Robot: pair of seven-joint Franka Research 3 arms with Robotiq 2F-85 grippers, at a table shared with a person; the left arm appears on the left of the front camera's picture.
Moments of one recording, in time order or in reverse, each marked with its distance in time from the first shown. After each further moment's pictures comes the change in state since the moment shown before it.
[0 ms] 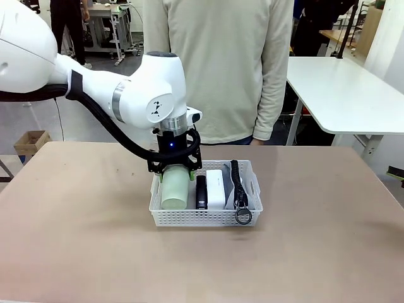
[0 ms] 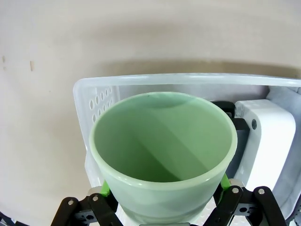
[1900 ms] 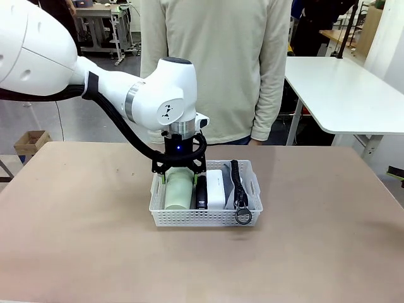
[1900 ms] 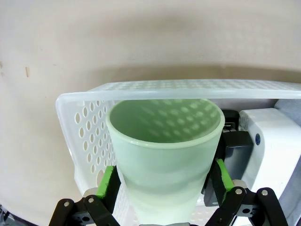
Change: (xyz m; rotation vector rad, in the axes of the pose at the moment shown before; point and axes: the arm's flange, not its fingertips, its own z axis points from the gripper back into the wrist) left arm 0.008 -0.016 -0.014 0.061 0.021 -0.016; right arm 0.000 0.000 0.000 0.000 0.000 0.000
